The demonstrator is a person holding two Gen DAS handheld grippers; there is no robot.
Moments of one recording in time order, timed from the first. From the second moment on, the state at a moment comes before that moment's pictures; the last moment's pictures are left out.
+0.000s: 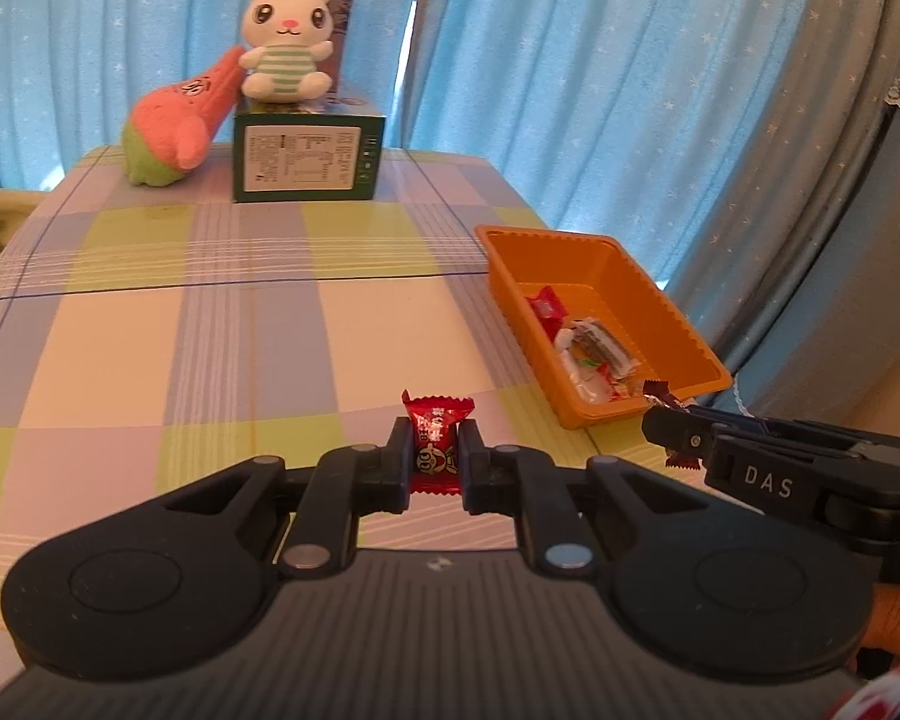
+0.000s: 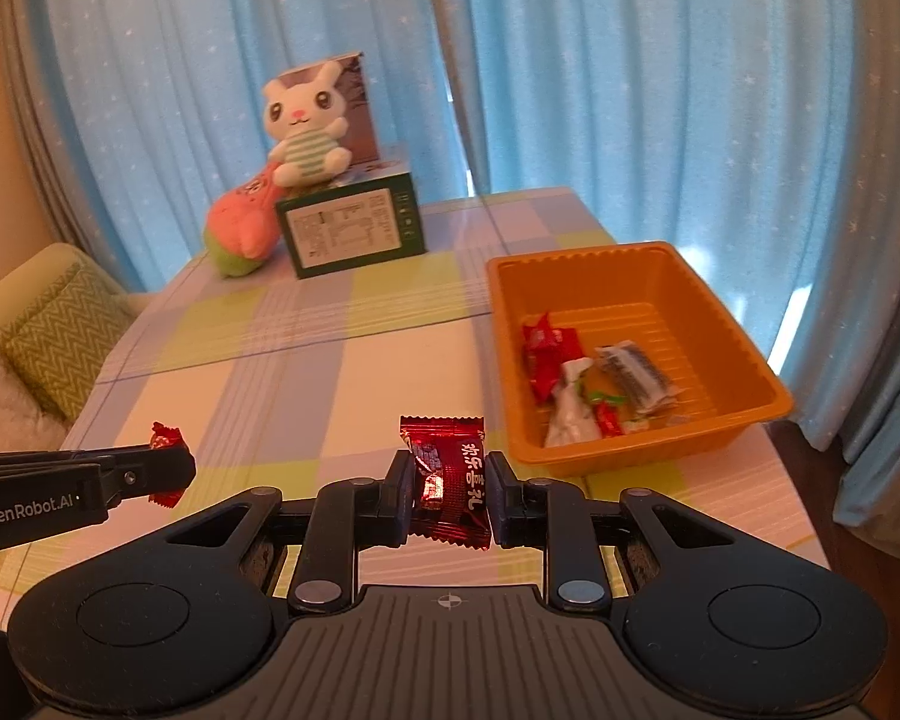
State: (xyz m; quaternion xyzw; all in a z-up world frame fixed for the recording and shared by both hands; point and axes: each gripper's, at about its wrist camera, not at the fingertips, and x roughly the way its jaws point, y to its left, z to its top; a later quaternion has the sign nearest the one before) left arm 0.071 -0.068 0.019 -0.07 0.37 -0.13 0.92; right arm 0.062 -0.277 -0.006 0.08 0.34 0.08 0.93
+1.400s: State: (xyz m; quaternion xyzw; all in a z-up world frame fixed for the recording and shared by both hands) left arm 0.135 -0.184 0.005 -0.04 0.39 -0.22 0.89; right arm 0.096 -0.384 -0.022 0.11 0.35 0.00 0.93
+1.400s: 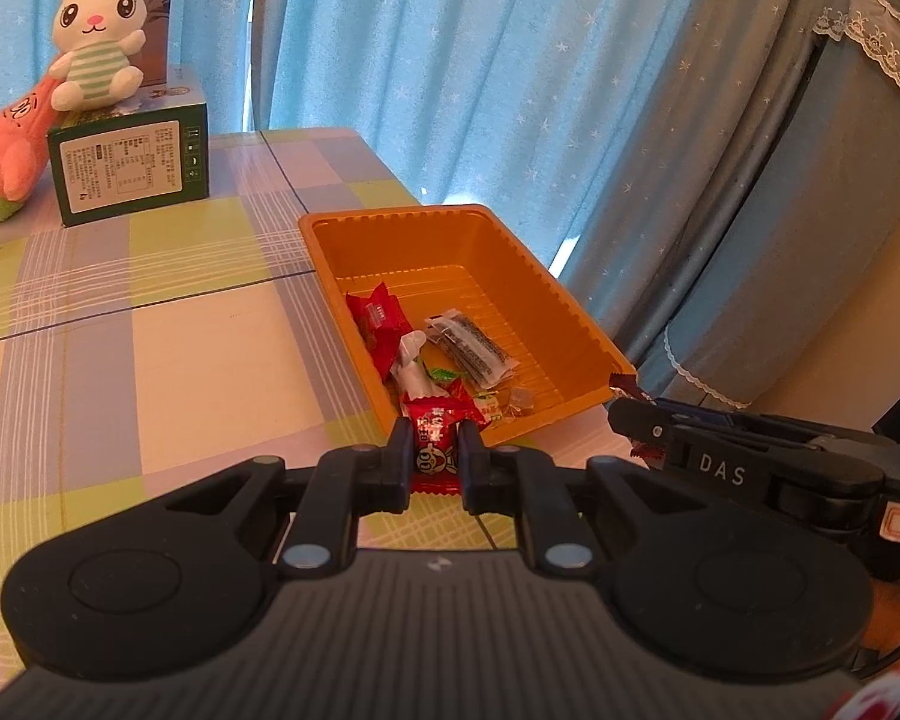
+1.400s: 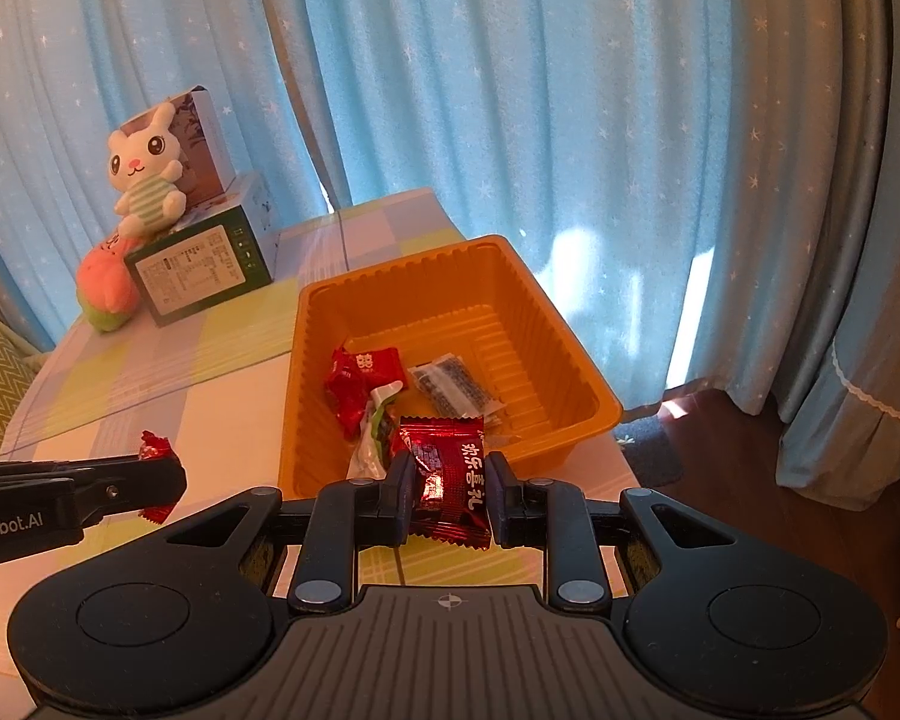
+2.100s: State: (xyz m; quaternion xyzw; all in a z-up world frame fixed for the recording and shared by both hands) left arm 0.212 -0.206 -0.011 -0.07 0.40 -0.25 0.88; right arm 0.176 -0.400 -0.034 0.08 0.36 0.00 0.93
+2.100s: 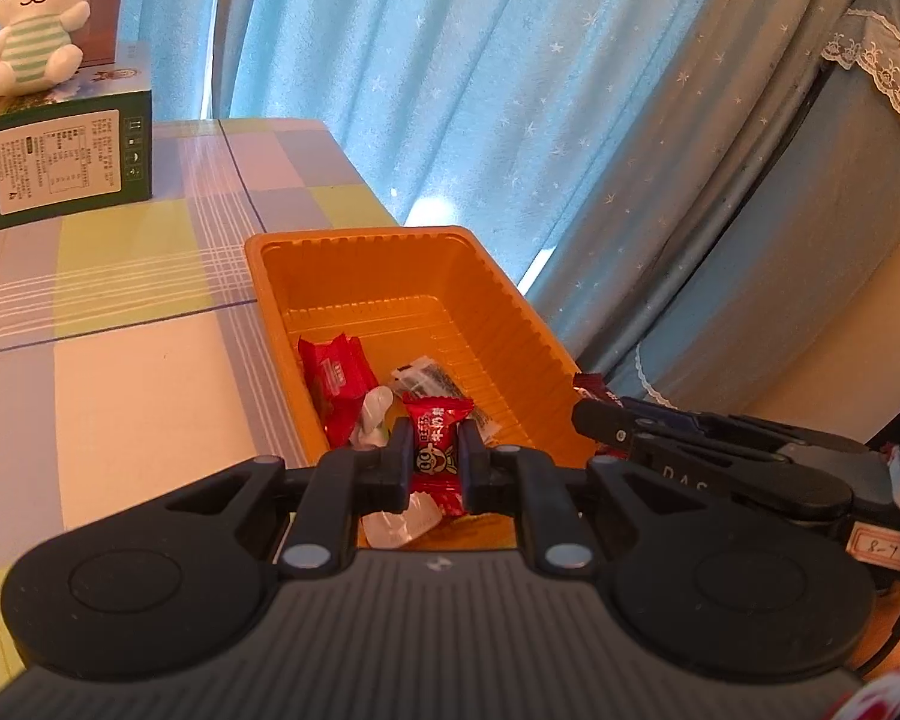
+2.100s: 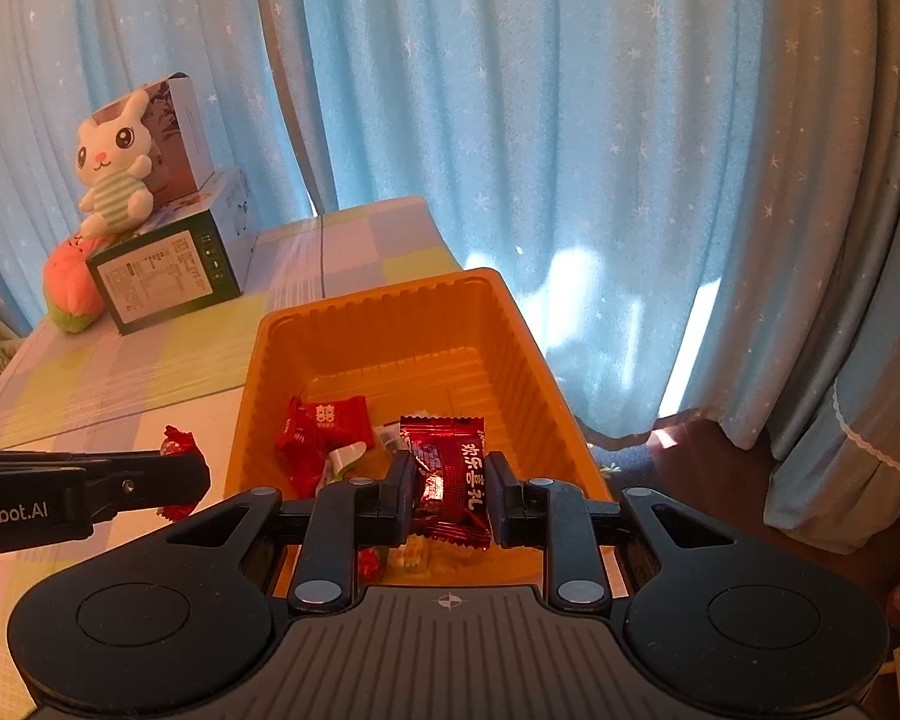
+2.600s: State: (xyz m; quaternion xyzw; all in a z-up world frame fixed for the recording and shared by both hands) left arm 0.292 -0.229 -0.026 -0.06 0.41 -0.24 0.88; right arm 0.253 -0.406 -0.054 0.07 0.38 0.02 0.92
